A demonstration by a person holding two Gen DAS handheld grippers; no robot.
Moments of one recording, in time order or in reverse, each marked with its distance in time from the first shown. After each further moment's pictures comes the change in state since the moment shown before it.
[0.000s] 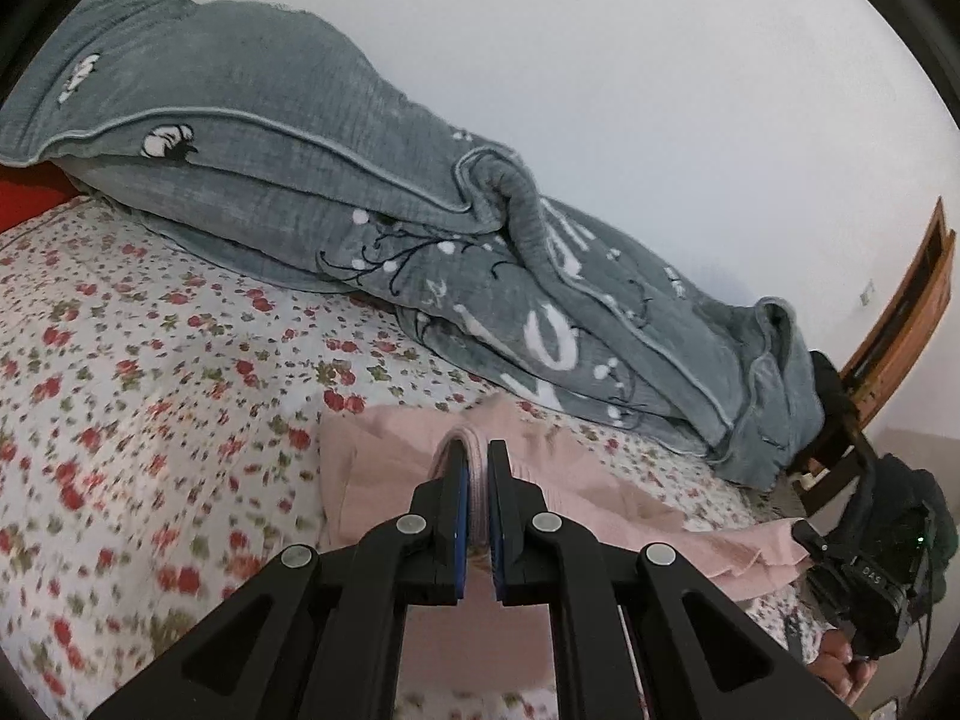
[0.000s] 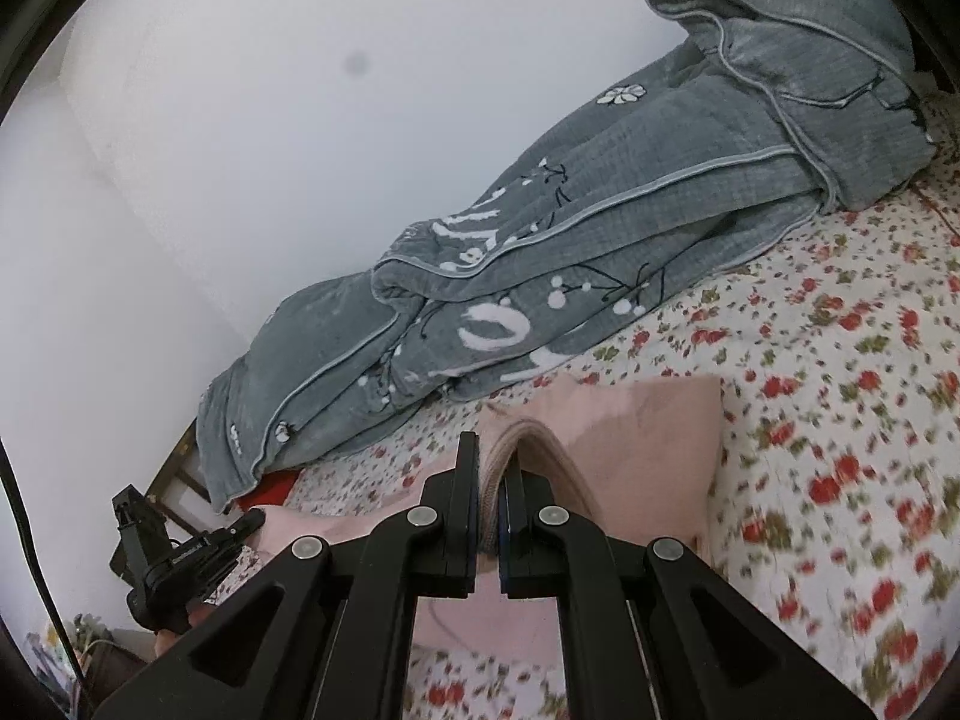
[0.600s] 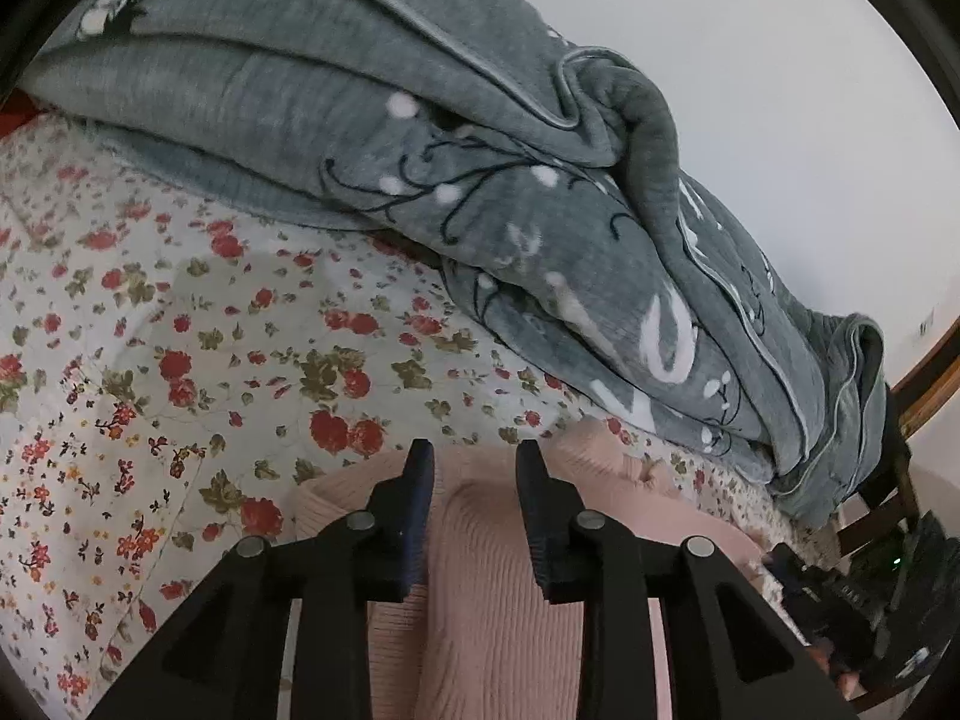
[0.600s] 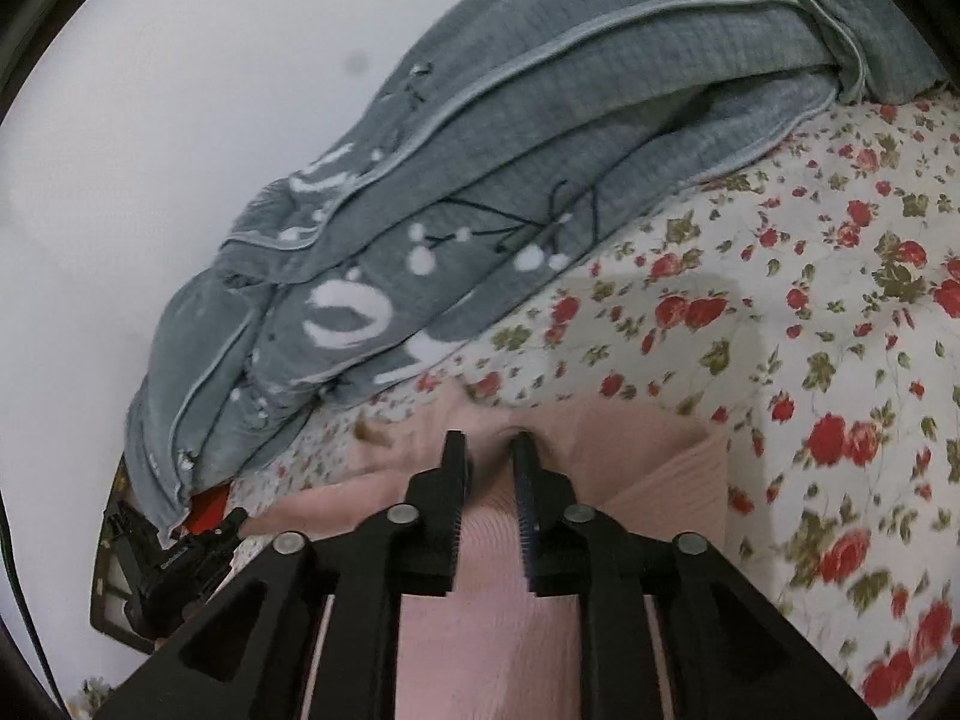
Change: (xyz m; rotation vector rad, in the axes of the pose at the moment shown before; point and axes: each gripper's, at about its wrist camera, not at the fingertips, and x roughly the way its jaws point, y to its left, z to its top) left arm 0.150 0.054 0.028 -0.116 0.142 0.037; right arm 0.149 -0.084 0.038 0.141 0.168 -0.118
